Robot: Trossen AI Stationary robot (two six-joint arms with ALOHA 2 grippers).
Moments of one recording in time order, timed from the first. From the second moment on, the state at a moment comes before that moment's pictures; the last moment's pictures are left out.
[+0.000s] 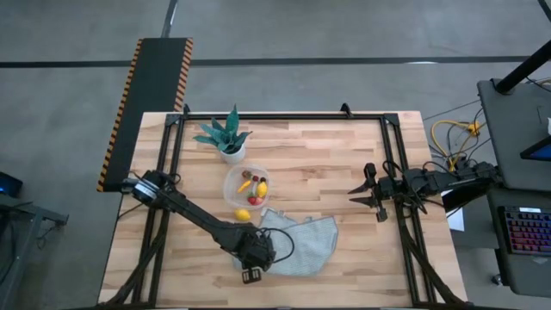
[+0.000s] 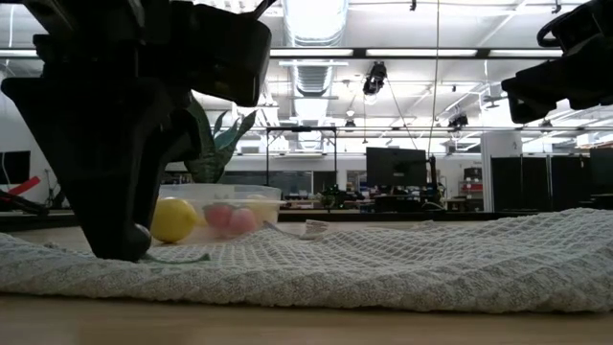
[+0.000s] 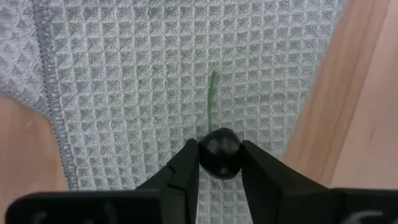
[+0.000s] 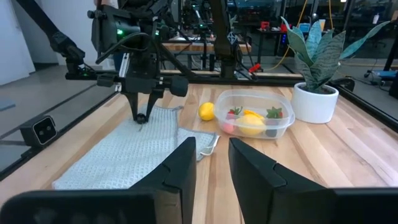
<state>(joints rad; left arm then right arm) -0.49 1.97 1.38 -0.71 0.05 -0.72 0.19 0.07 0.03 -0.05 0.05 0.01</state>
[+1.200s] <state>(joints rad) -0.32 1.91 1.66 -1.33 -0.26 -0.50 0.19 0.07 0.03 -0.05 0.04 0.02</state>
